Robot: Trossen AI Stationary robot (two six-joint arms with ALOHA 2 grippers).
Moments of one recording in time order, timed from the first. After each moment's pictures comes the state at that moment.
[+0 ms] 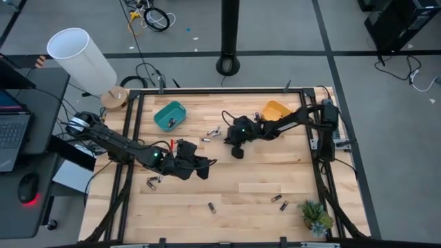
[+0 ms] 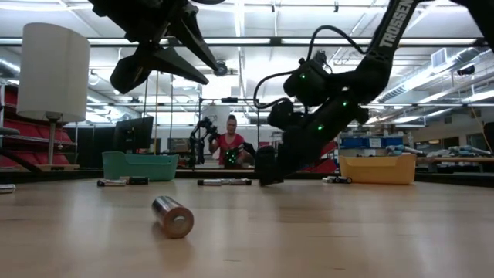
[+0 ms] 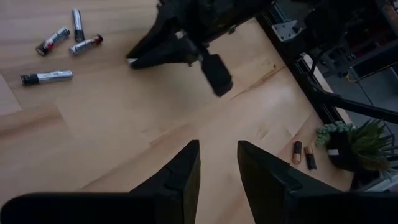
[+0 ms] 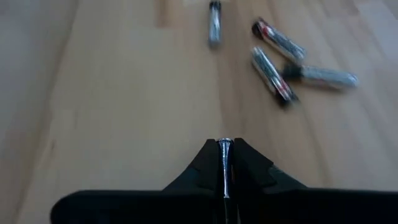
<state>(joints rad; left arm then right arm) -0.37 1.43 0.90 -0.18 -0.62 -1.25 -0.25 1.89 0.82 0.33 -0.16 -0.07</state>
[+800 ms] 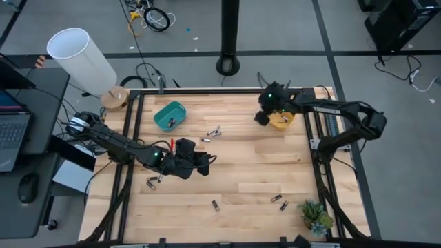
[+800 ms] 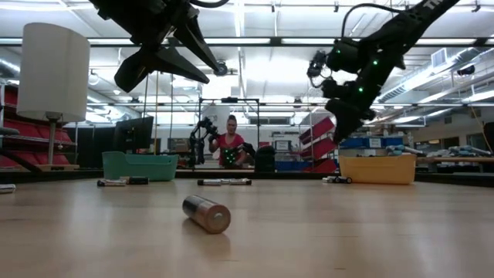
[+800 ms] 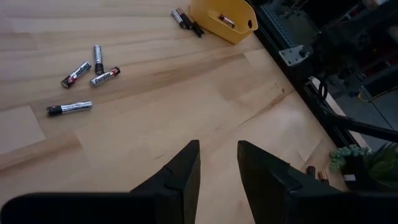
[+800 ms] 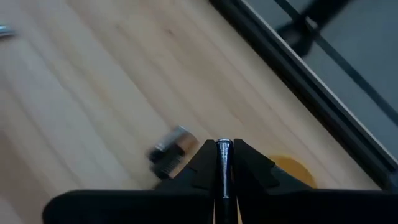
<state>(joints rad) -0.36 1.43 0.90 -0.18 -0.72 -1.23 -0.65 1.39 0.82 -0.38 0.14 -0.01</state>
